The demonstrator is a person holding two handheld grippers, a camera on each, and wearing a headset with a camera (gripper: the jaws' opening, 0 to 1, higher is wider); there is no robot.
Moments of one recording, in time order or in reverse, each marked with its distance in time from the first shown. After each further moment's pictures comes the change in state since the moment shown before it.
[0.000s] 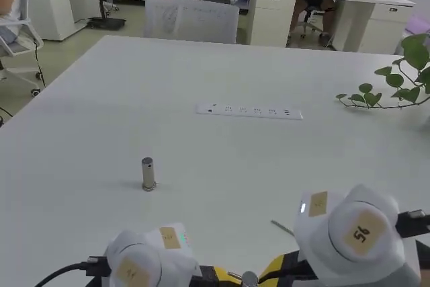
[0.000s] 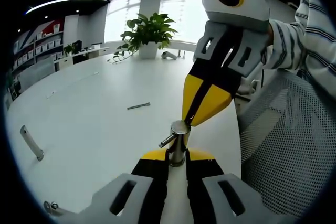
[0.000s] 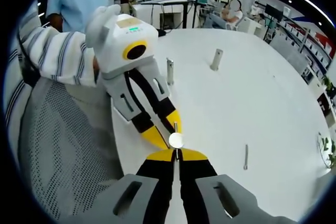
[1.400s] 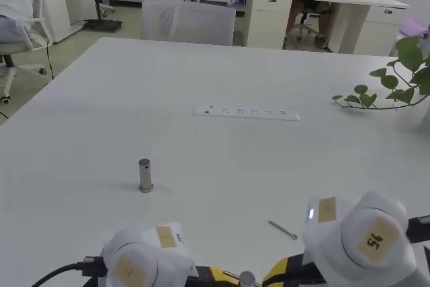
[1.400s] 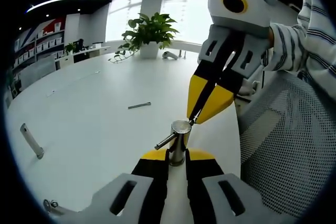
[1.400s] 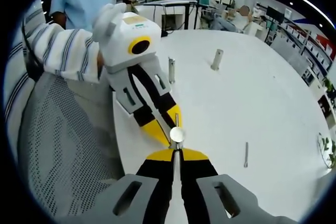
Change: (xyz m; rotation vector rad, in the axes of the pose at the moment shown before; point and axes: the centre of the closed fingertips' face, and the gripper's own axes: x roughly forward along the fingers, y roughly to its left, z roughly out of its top) left arm -0.002 0.000 -0.001 -0.013 -0.001 0.002; right arm -0.004 0.002 -0.006 -0.008 -0.016 0.008
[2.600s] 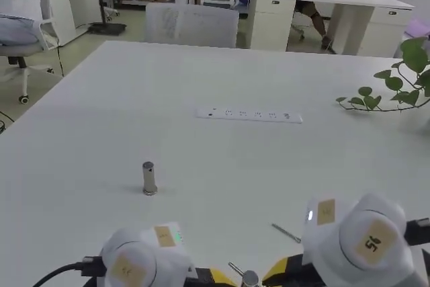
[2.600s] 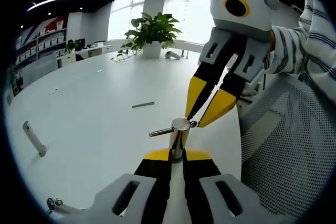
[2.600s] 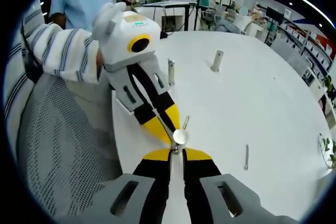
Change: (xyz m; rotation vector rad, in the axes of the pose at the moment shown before) left arm -0.004 0.006 0.001 -0.017 0.003 0.012; right arm 0.003 -0.003 0.003 0.002 -0.013 0.003
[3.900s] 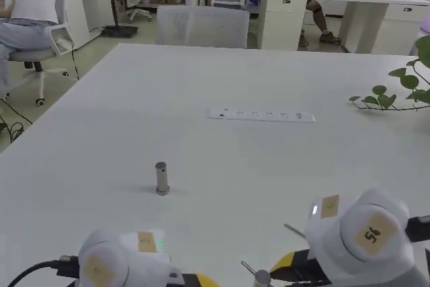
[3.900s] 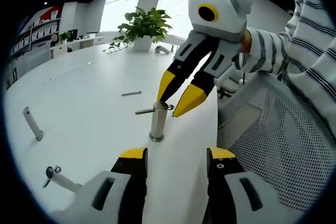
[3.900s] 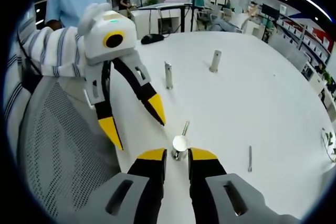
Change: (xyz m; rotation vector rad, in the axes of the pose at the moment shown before) left arm -0.038 -0.025 -0.017 -0.041 0.054 -0.101; right arm 0.009 0.001 0.006 0.049 -0.016 0.002
